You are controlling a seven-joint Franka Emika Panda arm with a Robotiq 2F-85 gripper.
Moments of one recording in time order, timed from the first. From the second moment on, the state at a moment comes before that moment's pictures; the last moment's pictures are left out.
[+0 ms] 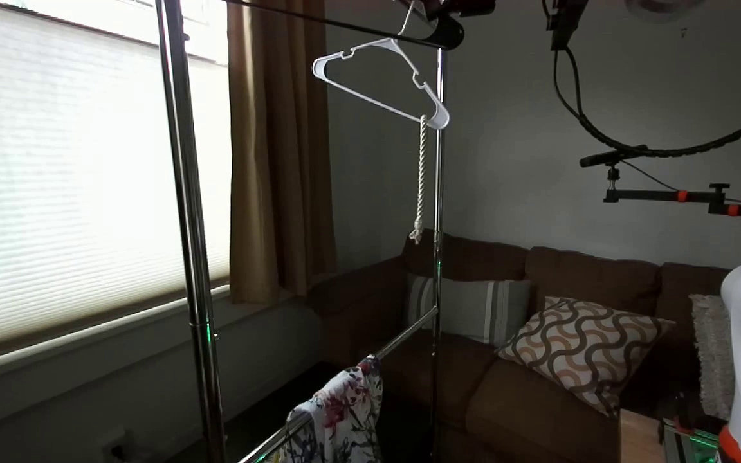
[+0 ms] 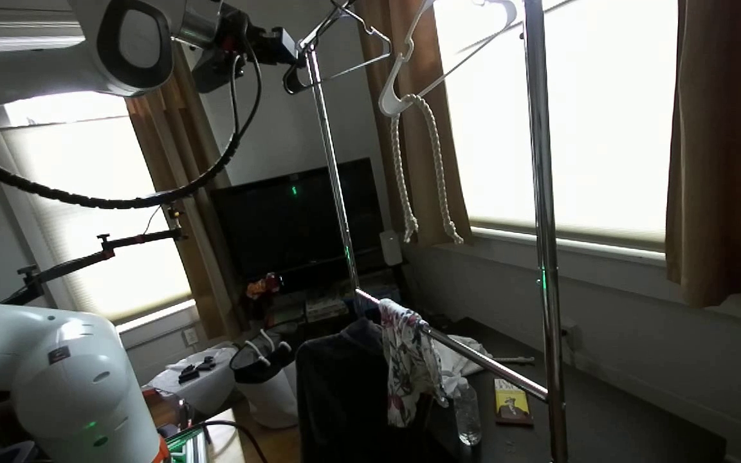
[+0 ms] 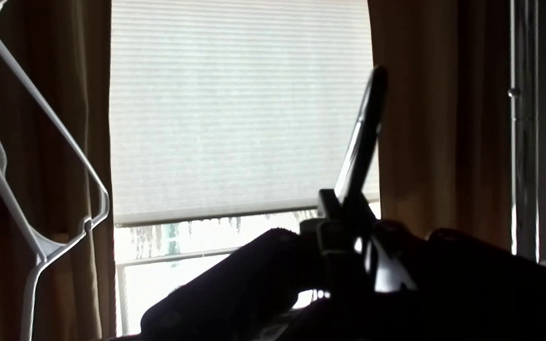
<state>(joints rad) 0.23 -0.88 -0.02 -2.31 0.12 2.70 -0.10</state>
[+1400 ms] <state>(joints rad) -0.13 -1.05 0.00 -2.71 -0.19 2.25 -0.14</state>
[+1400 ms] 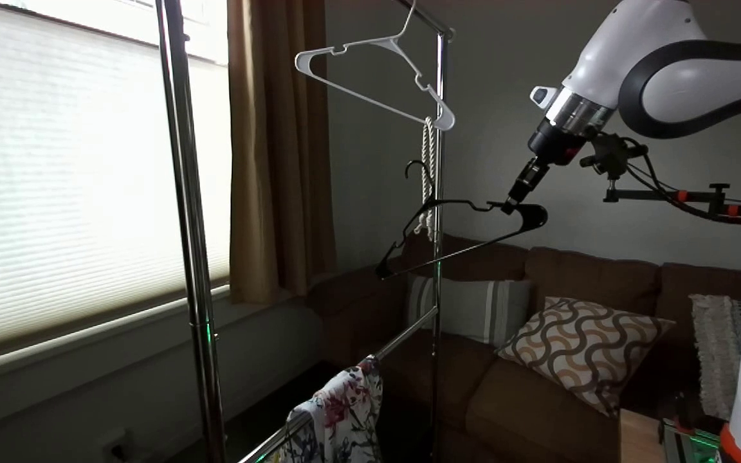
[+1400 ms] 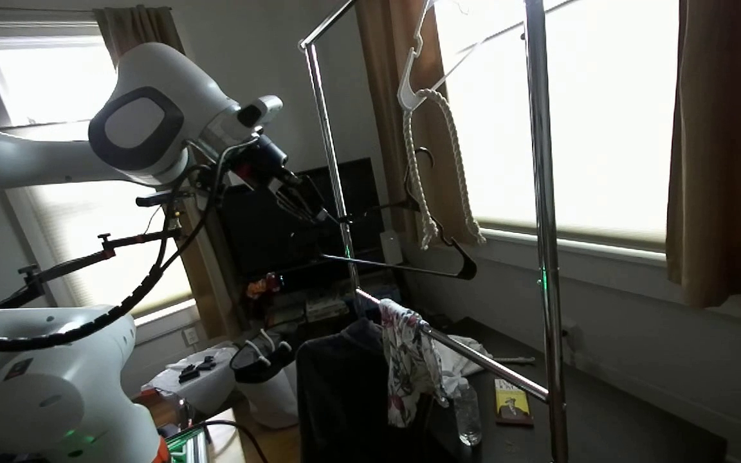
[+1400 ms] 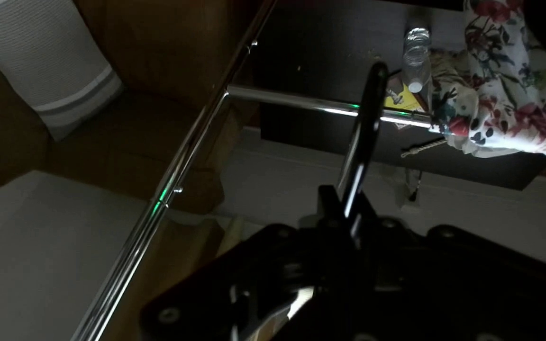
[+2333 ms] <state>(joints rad) -0.20 -1.14 -0.03 -2.73 -0.51 1.92 -0.23</state>
